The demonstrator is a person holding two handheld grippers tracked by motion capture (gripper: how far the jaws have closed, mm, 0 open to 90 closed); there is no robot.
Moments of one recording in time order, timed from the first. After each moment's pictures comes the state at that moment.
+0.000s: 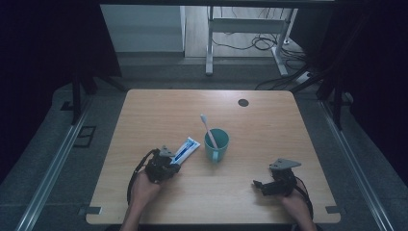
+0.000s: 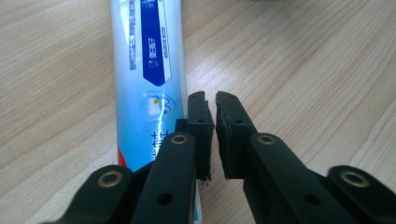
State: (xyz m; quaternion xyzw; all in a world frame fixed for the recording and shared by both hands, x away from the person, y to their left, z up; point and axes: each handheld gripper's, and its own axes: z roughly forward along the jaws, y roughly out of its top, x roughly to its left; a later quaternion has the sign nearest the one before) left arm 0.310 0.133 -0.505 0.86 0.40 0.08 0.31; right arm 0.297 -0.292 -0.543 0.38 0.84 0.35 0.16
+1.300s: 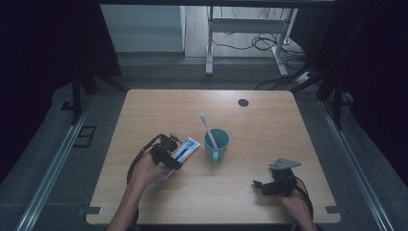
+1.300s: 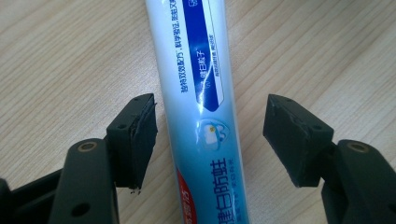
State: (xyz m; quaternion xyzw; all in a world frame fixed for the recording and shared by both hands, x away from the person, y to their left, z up) left arm 0.361 0.115 -0.487 0.90 0.41 0.04 0.16; right arm 0.297 -0.293 -0.543 0.38 0.84 0.35 0.16
